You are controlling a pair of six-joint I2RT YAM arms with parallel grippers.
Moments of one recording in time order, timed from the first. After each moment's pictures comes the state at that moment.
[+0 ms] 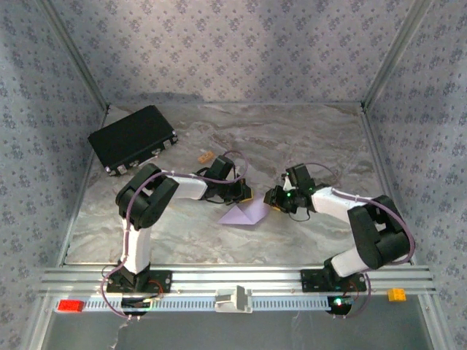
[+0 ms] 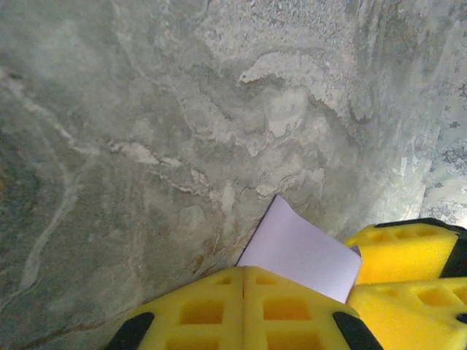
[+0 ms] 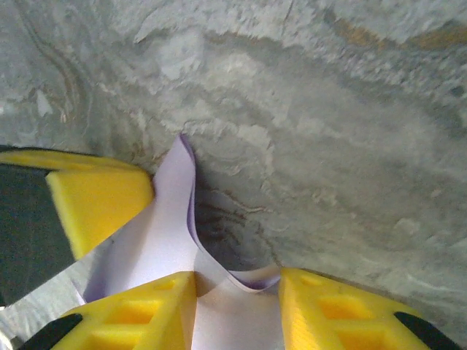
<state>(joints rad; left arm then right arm) -0.71 1.99 1.02 0.12 0.57 -0.93 0.40 1.47 0.61 -0.15 -0.43 0.75</state>
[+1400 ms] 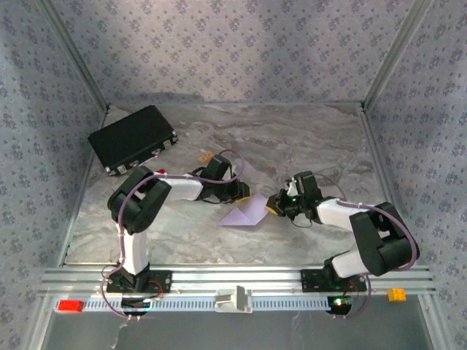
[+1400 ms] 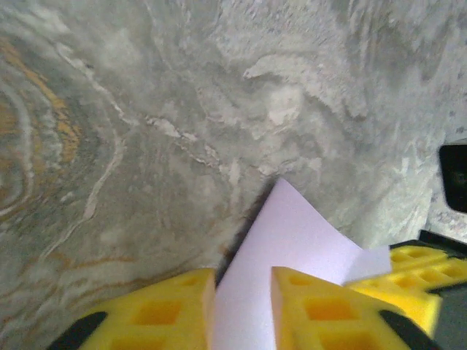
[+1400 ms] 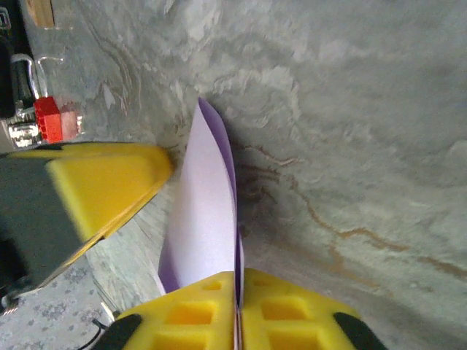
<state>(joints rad) -0.71 1.90 0.99 0.07 0.53 -0.90 0.35 1.42 0.45 0.10 -0.59 0.95</state>
